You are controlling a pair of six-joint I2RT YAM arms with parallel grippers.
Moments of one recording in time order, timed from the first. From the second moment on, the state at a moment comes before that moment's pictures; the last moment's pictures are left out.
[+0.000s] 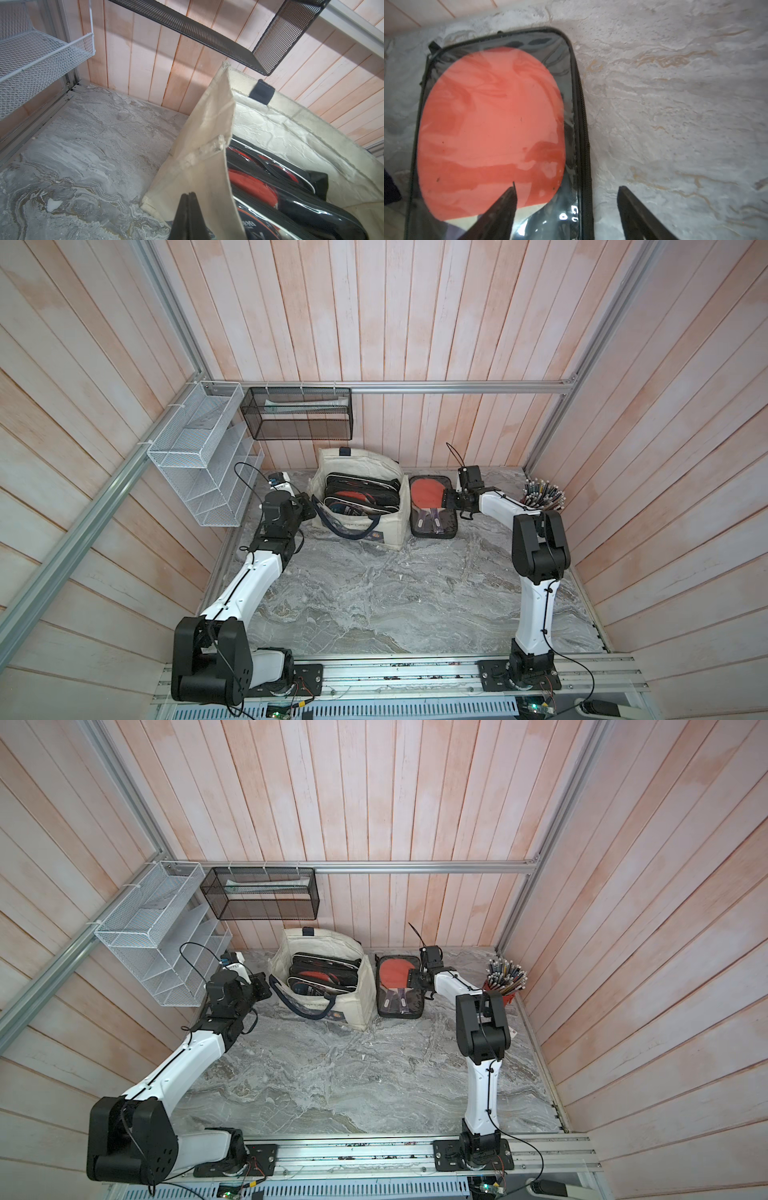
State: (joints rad) left arm -0.08 1.31 0.87 0.11 0.00 -0.37; right arm 0.22 2.11 1.57 -0.33 0.04 0.29
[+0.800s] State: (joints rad) left arm -0.08 1.25 0.81 0.10 0.02 -0.39; right arm 0.70 1.80 1.87 -0.39 0.14 -0.01
